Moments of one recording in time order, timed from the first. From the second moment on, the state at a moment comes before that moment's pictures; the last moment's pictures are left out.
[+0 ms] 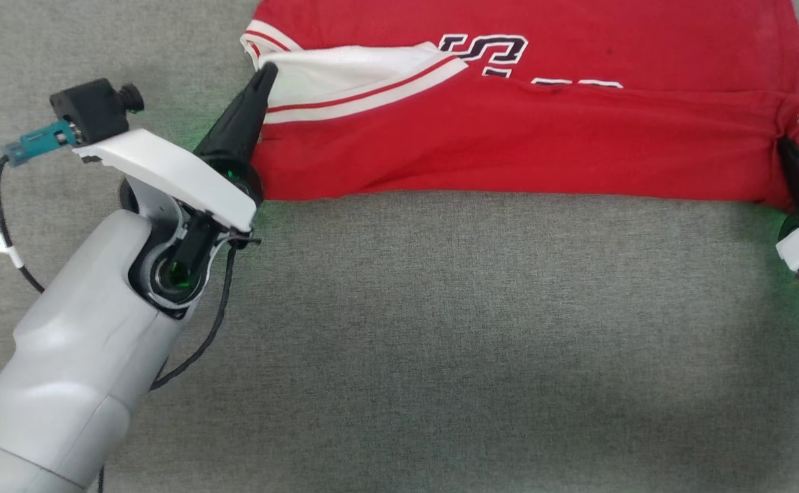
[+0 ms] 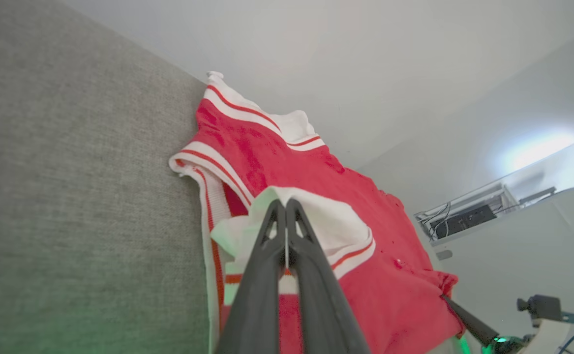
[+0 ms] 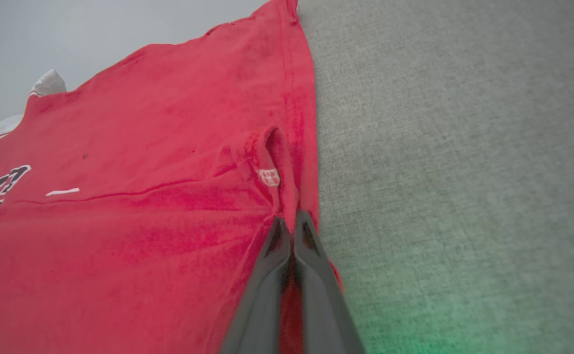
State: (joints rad) left arm -0.85 0.42 -0.68 0.50 -1.40 -0.13 -0.14; right arm -0.53 -0.36 -0.10 0.40 0.67 0.13 0.24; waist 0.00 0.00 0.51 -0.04
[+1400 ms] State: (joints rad) left arm -1.00 0.64 -1.06 0.57 -1.39 -0.12 0.51; right arm -0.42 -0.38 -0.04 0.20 0.68 0.13 0.30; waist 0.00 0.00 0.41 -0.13
